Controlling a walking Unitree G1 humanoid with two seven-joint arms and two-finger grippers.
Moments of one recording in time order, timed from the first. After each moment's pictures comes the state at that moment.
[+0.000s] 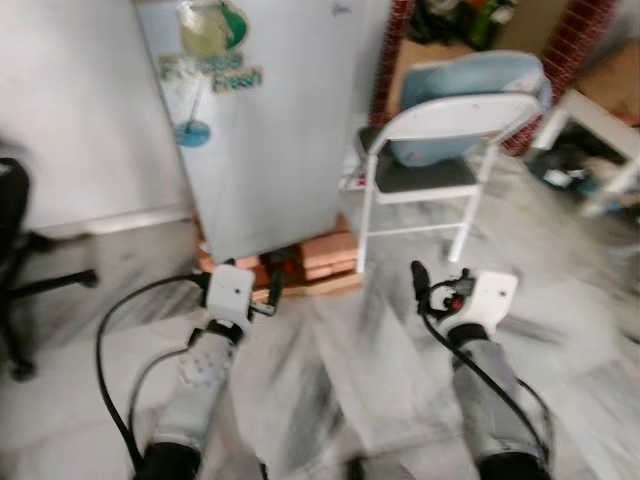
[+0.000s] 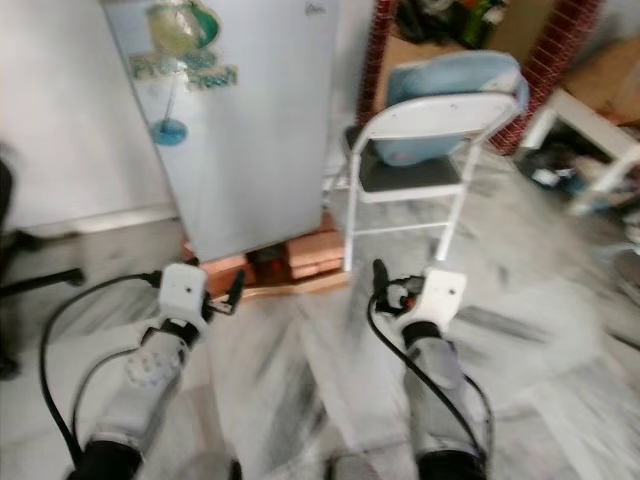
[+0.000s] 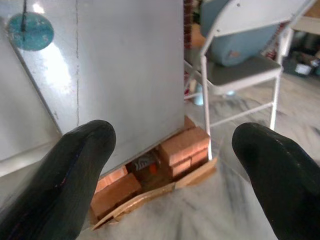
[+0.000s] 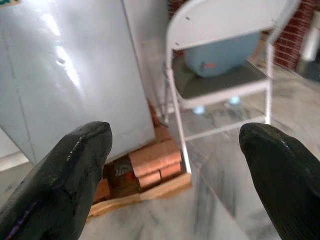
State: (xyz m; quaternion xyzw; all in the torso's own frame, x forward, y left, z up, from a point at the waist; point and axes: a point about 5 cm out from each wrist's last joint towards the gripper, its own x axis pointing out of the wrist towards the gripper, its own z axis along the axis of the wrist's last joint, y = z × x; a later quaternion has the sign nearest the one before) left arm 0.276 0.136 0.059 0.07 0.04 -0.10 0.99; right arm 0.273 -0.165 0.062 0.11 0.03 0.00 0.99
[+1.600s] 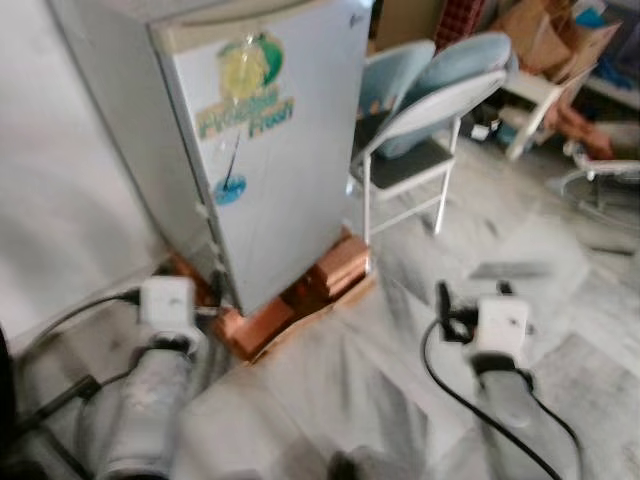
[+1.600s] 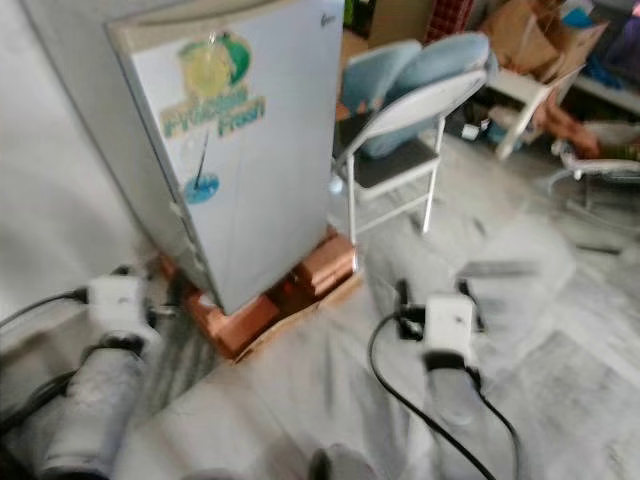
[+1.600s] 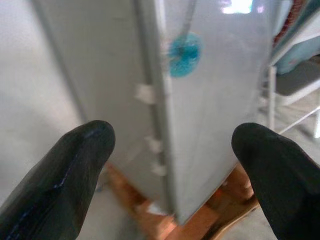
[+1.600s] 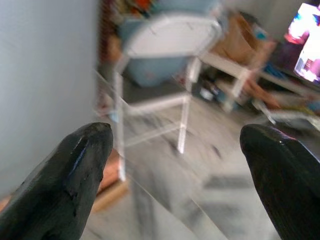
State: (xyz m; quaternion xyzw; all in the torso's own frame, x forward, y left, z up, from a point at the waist) left arm 0.257 0.164 0.057 0.05 0.03 -0.02 1.00; right arm 0.234 -0.206 0.053 -0.09 0.02 -0.08 0.99
